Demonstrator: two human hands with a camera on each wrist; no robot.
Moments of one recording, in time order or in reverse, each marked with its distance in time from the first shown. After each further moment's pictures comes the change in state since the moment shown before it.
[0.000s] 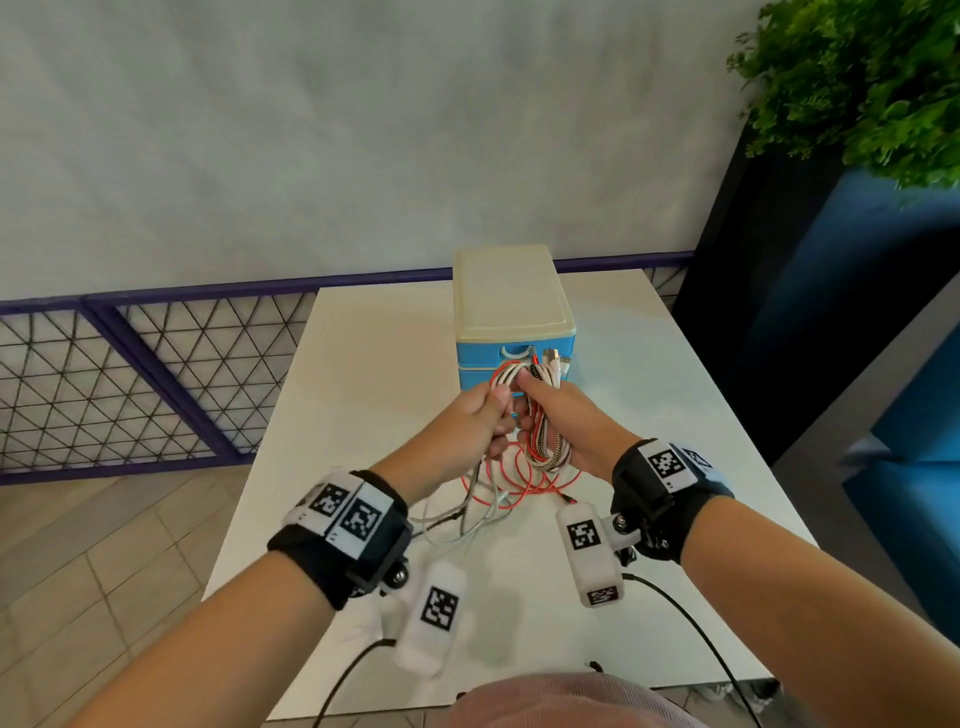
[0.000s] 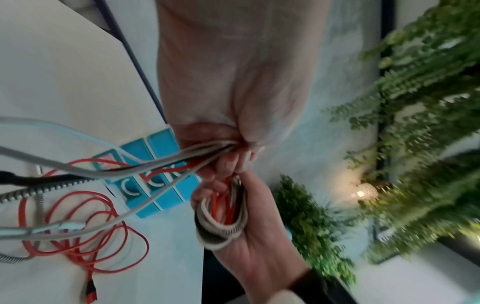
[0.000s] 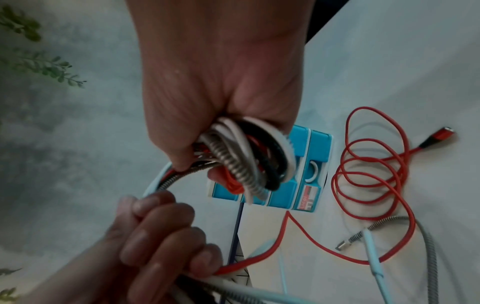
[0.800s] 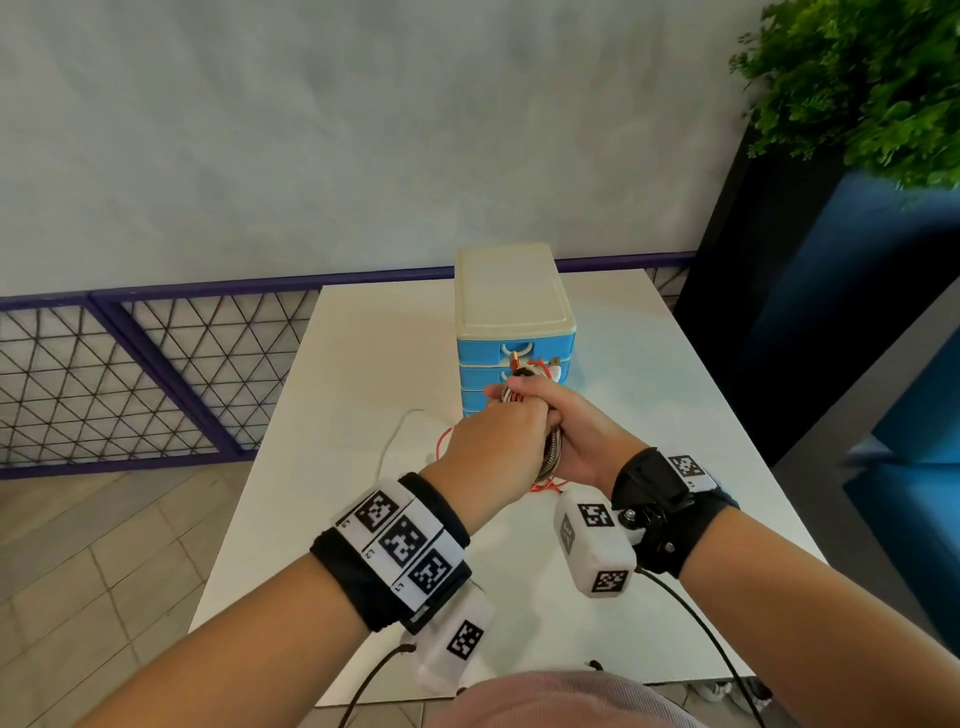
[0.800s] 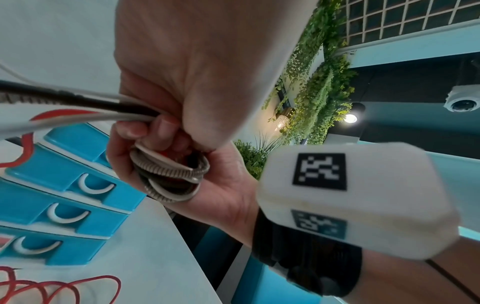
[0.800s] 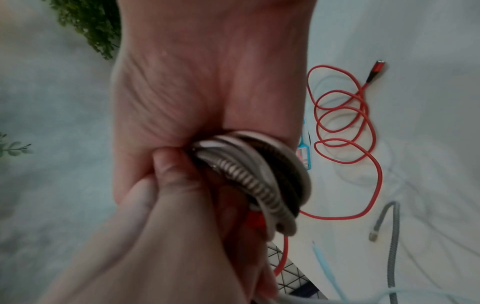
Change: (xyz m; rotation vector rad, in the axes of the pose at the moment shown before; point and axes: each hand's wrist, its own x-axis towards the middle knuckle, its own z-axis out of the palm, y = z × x) left_hand -0.013 0.021 0.040 1.209 0.089 0.133; right_hand -0.020 -0.002 -0.004 0.311 -0.276 0.165
